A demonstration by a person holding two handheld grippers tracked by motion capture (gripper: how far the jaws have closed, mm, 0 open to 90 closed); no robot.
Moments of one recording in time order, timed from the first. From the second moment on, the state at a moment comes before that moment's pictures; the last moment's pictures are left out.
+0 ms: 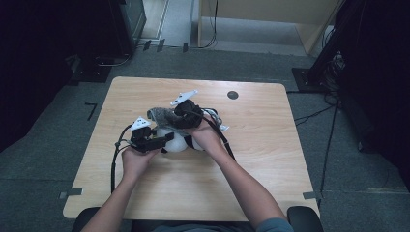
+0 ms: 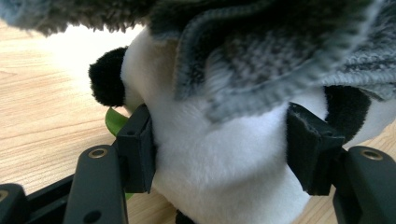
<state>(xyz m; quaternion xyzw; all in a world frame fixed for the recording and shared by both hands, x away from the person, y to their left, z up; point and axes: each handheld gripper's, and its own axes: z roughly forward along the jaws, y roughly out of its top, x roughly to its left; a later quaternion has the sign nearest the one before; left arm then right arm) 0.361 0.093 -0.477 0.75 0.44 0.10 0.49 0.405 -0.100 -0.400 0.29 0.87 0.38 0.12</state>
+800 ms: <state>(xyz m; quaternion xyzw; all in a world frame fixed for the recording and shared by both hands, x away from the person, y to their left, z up) 0.362 0.094 -0.478 0.75 0.44 0.09 0.49 0.390 -0.185 -0.385 0.33 0.85 0.39 0.17</state>
